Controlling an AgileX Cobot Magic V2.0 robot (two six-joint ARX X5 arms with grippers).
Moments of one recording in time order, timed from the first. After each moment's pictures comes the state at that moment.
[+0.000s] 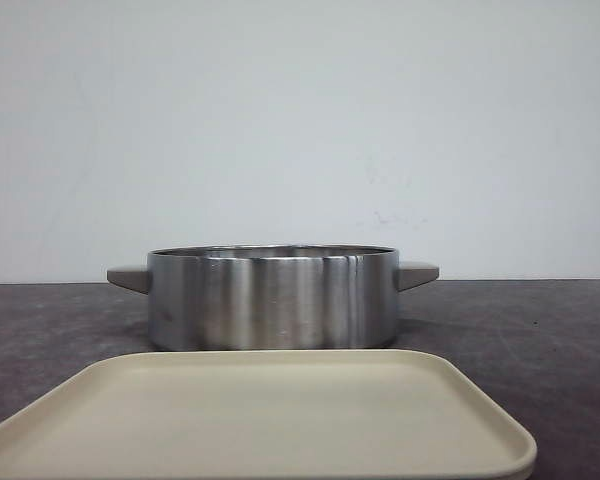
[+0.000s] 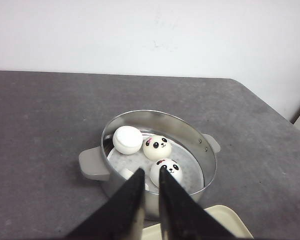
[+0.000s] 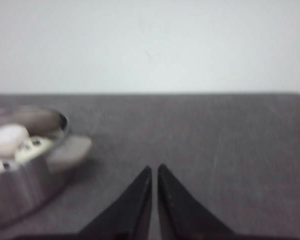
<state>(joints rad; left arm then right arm) -0.63 0.43 0.83 -0.62 -0.16 -0.28 0.11 0.06 0.05 -0.02 -0.07 0.10</state>
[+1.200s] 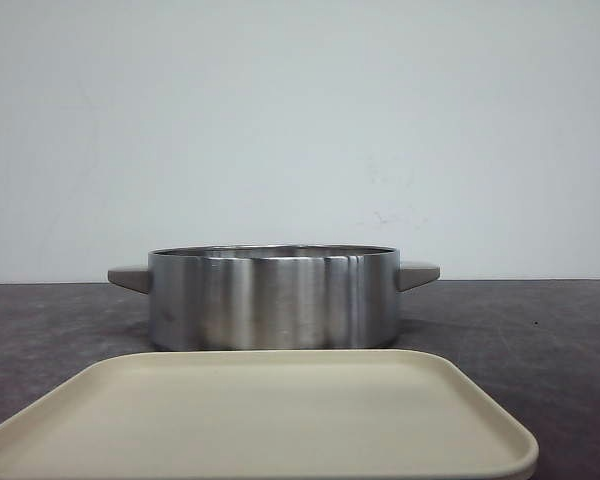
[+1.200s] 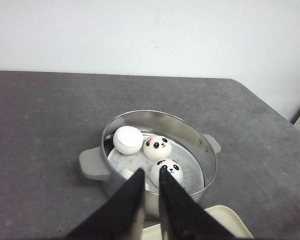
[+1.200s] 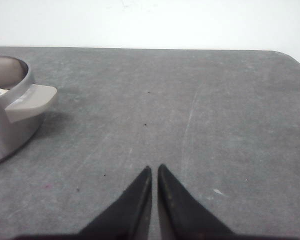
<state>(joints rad) -0.63 0.43 0.83 -0.62 -0.16 -0.28 0.07 0.00 0.02 -0.17 -0.03 0.06</state>
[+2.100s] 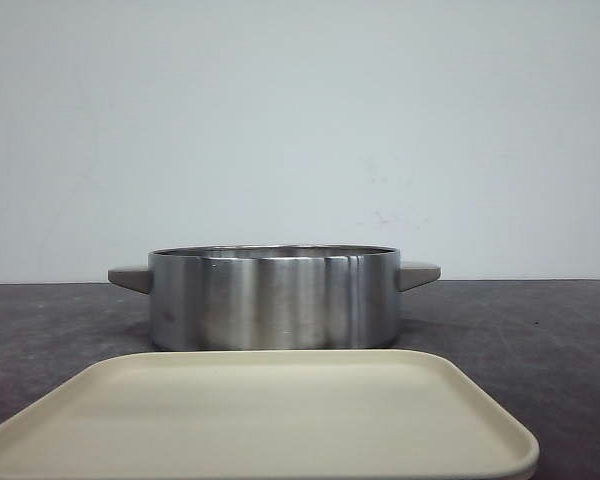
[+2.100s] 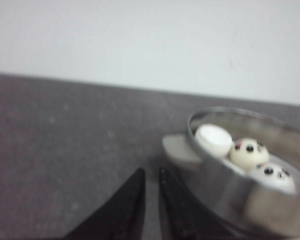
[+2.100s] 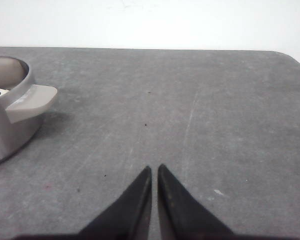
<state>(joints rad) -0.25 0.04 0.07 -0.06 -0.04 -0.17 0.07 0.00 0.02 -0.17 -0.03 0.06</state>
